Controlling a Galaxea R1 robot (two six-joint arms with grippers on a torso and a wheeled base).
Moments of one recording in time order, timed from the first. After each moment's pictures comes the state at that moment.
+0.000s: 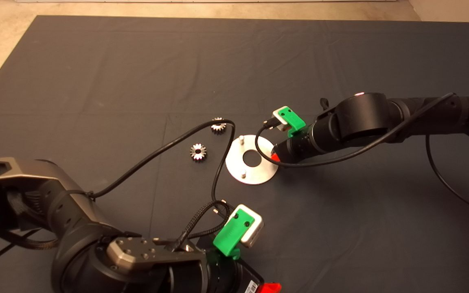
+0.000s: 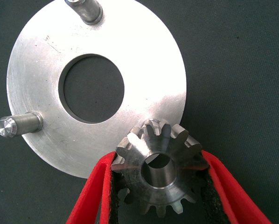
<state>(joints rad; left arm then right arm) -0.04 2.65 -0.34 0.95 1.53 -1.51 0.26 2.56 -0.96 -0.68 -1.31 1.13</state>
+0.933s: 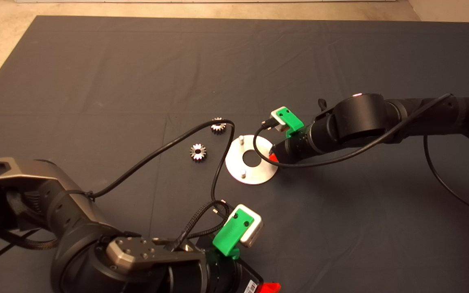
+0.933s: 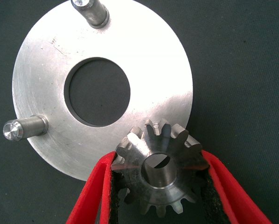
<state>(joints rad) -0.04 2.65 -0.34 0.95 1.53 -1.51 0.26 2.57 -0.97 -0.68 -1.30 1.13</state>
